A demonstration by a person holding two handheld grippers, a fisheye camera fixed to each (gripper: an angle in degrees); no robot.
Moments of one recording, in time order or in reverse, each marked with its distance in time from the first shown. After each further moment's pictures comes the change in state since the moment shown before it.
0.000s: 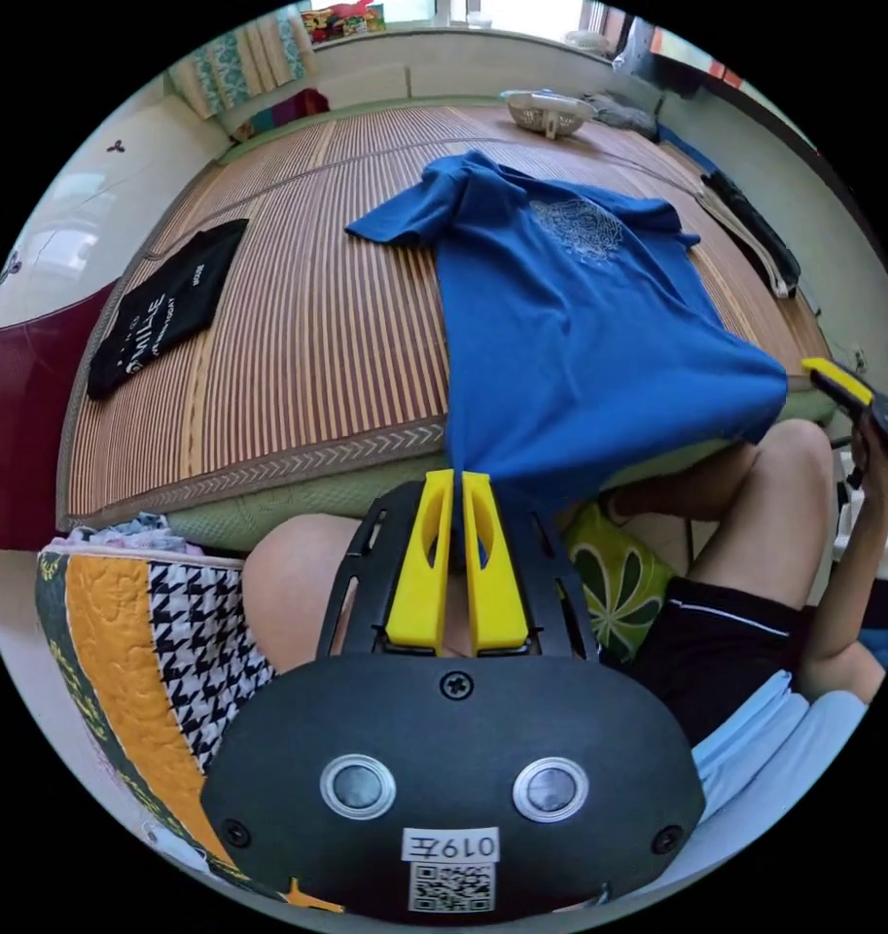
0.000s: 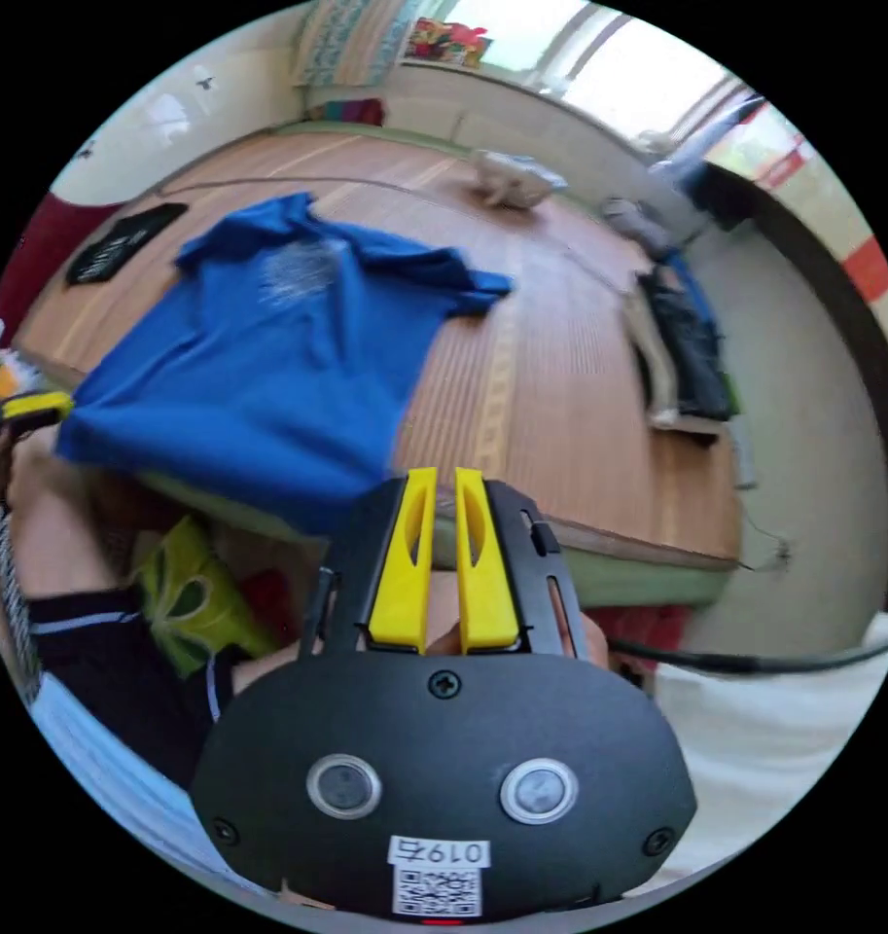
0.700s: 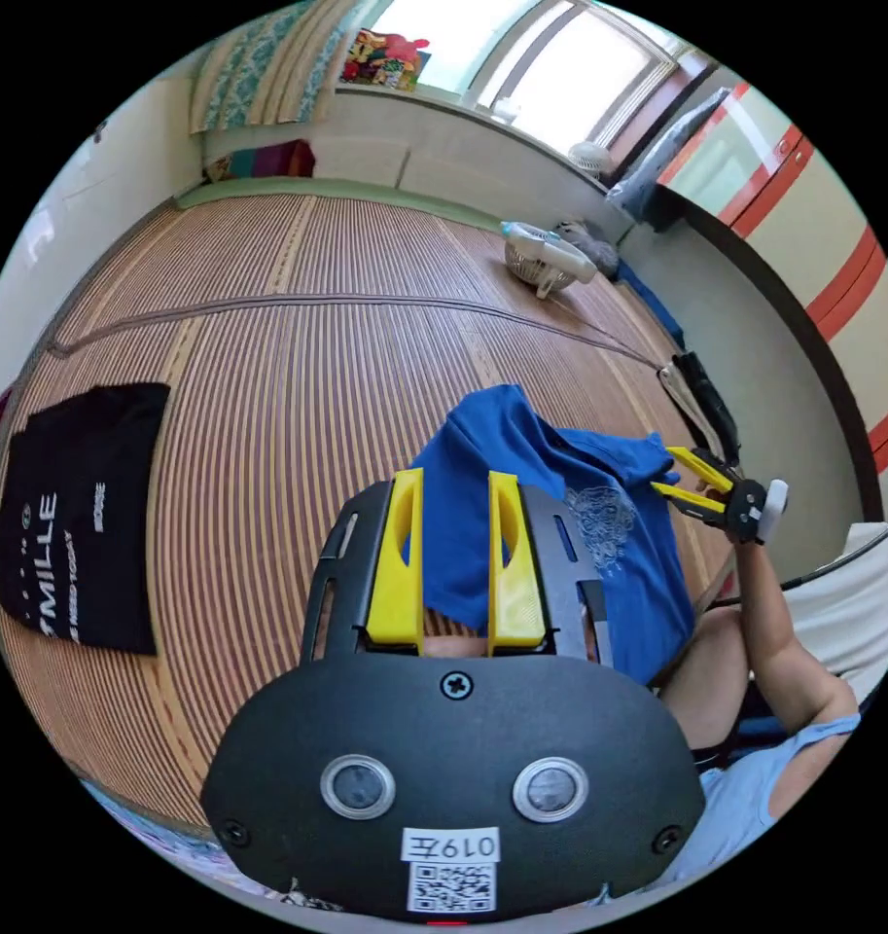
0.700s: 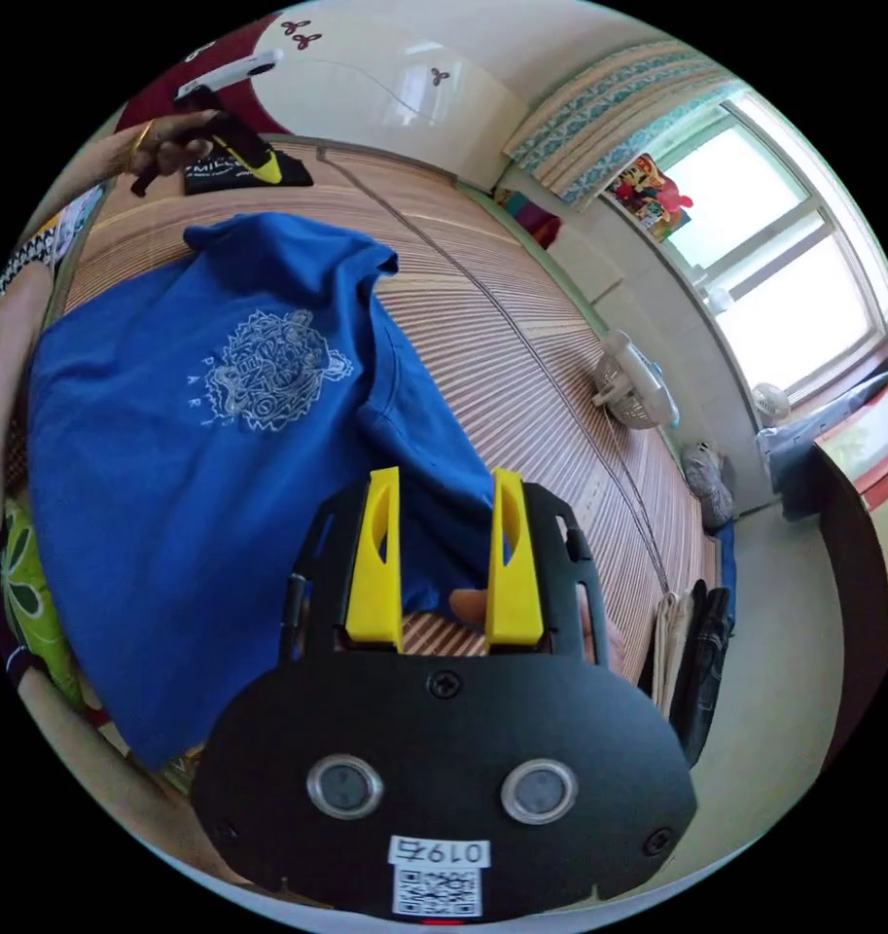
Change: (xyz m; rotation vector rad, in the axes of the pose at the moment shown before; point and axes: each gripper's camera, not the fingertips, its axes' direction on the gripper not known) left arm -0.104 -0.347 0.035 0.284 0.324 -0.012; right arm -0.187 -0.235 0.110 0.399 -0.103 -0.617
